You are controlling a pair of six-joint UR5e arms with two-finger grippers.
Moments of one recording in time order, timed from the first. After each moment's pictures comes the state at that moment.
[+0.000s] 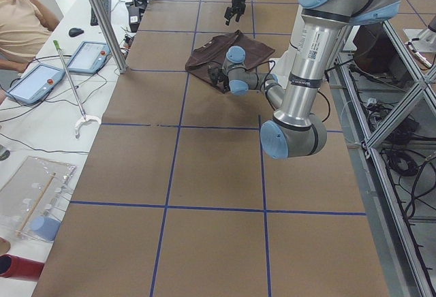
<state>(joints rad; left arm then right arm) -0.46 -1.92 -1.73 -2.20 -1.77 -1.79 0.46 -1.35 2.24 -1.60 1.68 1.97</state>
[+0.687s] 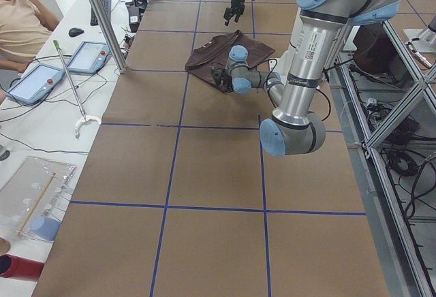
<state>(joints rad) -0.42 -1.95 -1.72 -2.13 -1.75 -1.80 0.46 -1.34 2.23 -1.59 1.68 1.97</state>
